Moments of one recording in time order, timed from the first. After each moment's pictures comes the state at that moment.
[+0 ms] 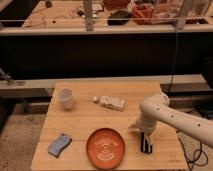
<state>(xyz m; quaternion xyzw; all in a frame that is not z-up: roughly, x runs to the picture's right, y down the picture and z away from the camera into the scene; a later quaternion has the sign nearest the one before) 0.199 0.256 0.771 -0.34 -0.18 -0.34 0.86</state>
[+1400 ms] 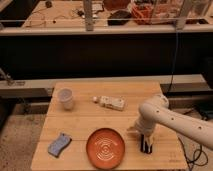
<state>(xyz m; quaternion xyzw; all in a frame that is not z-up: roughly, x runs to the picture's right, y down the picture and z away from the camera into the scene) 0.190 0.260 0.766 -0.33 -0.19 -0.37 0.85</state>
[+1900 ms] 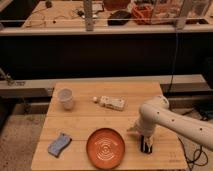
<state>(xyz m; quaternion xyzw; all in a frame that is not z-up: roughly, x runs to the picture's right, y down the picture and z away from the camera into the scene) 0.190 0.264 0.763 -0.32 -0.20 -0.37 0.85</state>
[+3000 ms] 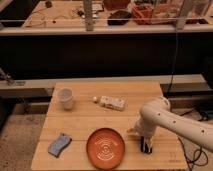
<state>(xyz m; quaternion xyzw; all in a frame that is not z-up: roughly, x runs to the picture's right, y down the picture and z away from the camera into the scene) 0.191 0.267 0.759 -0.32 -0.20 -0.38 0.85</state>
